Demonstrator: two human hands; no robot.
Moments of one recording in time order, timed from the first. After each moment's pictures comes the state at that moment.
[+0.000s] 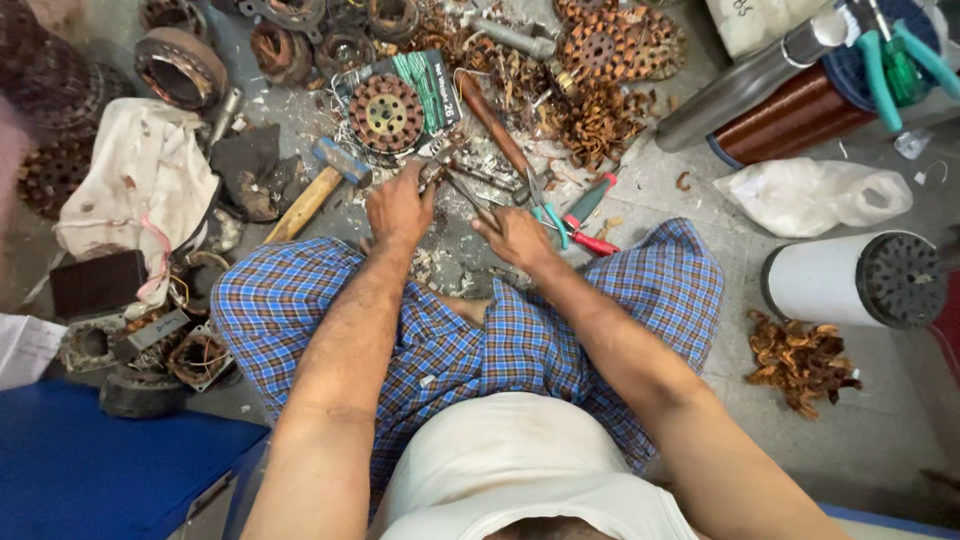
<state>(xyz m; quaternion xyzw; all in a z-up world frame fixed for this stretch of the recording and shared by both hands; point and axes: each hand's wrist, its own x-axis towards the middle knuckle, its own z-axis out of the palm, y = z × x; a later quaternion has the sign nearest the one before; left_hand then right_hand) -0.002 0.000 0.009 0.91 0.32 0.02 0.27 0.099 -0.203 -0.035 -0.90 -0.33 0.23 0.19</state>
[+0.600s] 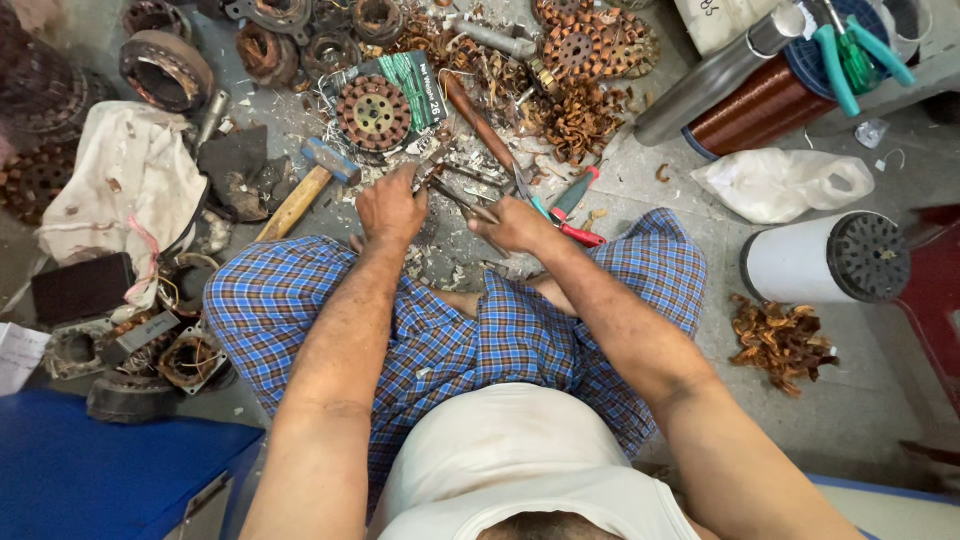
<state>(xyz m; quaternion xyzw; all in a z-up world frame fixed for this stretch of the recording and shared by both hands) -0.006 -0.005 0.014 0.93 0.30 -0.01 0.23 0.094 -0.199 0.038 -0.87 -0.27 0.39 0.13</state>
